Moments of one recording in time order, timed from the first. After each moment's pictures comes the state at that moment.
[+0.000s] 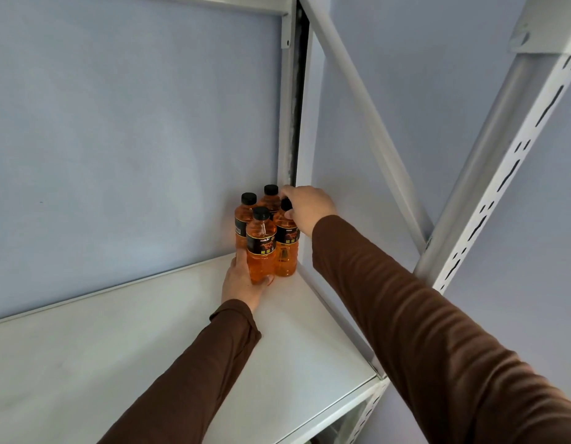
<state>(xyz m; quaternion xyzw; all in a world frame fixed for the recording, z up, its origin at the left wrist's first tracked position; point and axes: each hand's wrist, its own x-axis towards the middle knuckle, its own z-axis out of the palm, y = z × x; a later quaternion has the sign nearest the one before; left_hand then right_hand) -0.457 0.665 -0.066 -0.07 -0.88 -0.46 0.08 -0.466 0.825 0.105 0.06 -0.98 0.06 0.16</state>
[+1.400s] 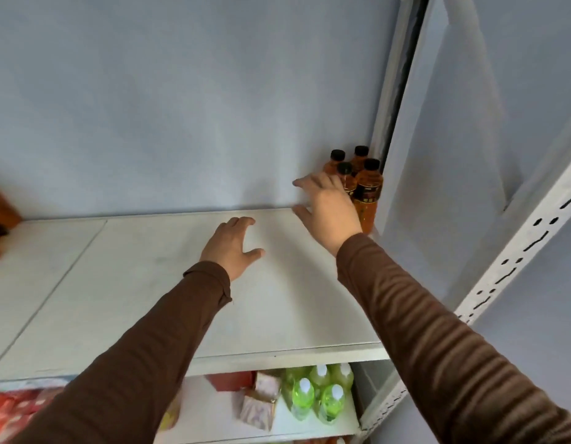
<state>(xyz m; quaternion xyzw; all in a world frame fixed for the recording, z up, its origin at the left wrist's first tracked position) -0.308 0.521 -0.001 -0.01 -0.97 -0.20 0.12 -0.347 0.734 0.075 0.24 -0.93 0.18 0.22</state>
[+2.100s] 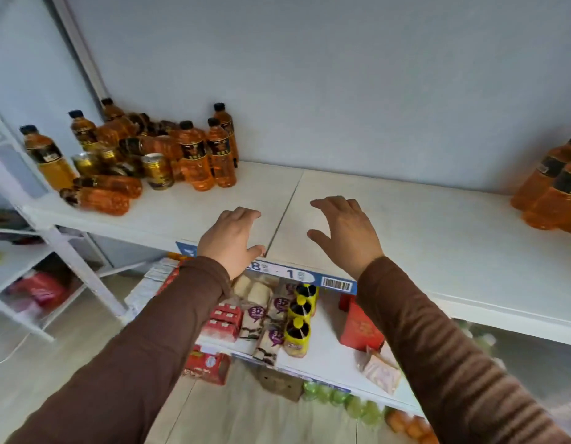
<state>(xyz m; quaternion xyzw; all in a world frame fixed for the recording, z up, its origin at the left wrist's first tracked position) -0.002 0.209 0.011 0.13 -0.98 -0.08 0.16 -0.115 0.416 0.027 0.38 -0.90 0.19 0.12</state>
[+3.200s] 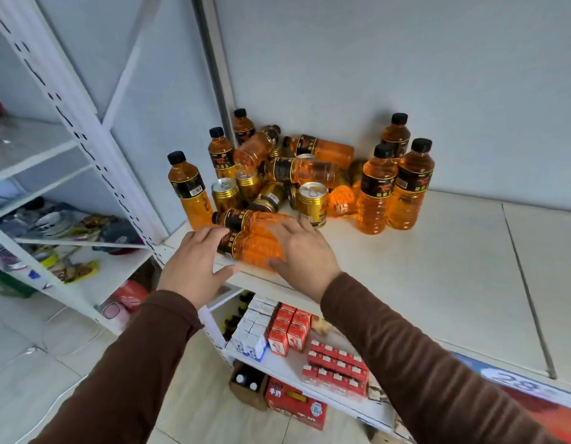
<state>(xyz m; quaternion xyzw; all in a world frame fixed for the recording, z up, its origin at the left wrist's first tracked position) 0.112 -0.231 0.003 0.24 -0.96 -0.06 0.15 -0.038 -0.075 0.001 0.52 -0.83 0.18 0.07</state>
